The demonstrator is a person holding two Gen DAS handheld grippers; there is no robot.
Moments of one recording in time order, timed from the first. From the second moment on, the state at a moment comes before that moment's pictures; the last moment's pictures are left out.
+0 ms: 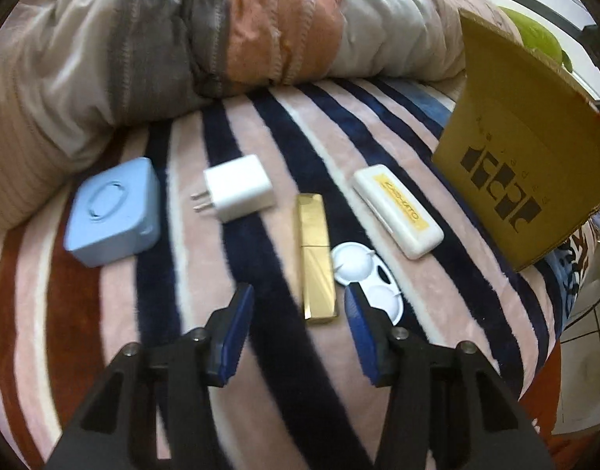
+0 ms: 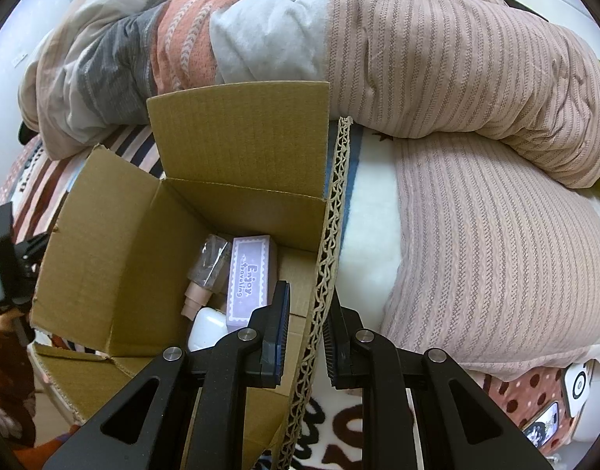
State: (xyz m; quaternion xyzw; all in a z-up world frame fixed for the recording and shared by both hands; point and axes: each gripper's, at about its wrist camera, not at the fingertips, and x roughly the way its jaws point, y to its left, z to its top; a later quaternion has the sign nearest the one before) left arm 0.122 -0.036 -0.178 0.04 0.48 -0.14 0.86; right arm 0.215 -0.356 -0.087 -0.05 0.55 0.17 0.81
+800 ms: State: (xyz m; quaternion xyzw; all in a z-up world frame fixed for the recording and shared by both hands) left arm 0.136 -0.080 -0.073 0.06 0.38 -0.15 0.91; right arm 0.215 -0.355 -0.088 -0.05 0.55 0.17 0.81
